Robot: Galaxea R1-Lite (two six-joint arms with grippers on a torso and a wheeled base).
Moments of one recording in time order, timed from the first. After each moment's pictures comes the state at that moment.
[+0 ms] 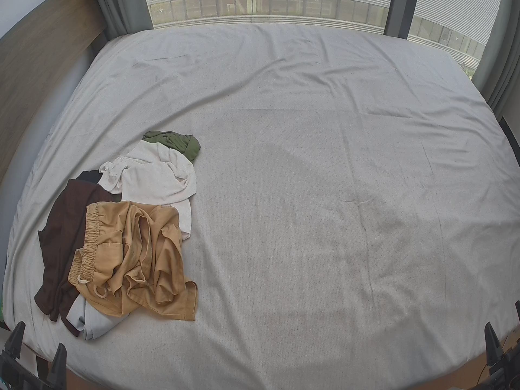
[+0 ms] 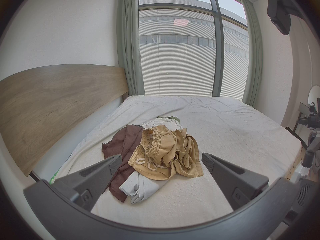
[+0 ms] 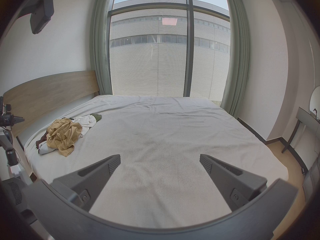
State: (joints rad) left arm 0.00 0.02 -0.02 0.00 0.00 0.01; right arm 0.00 0.02 -0.02 -0.01 0.02 -0.04
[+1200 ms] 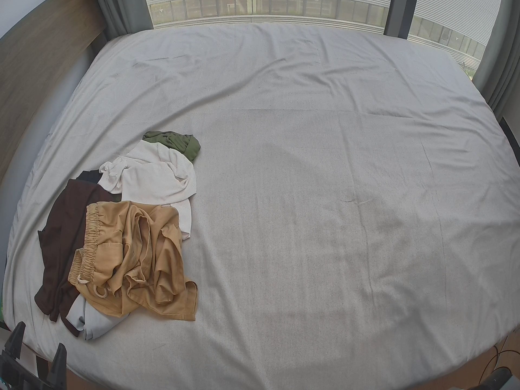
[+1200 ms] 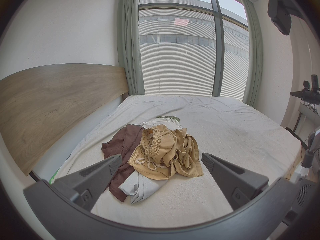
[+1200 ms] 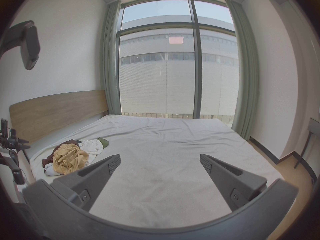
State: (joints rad) left arm 0.00 0.02 -0.02 0.00 0.00 0.01; right arm 0.08 0.42 -0.26 -0.34 0.06 -0.05
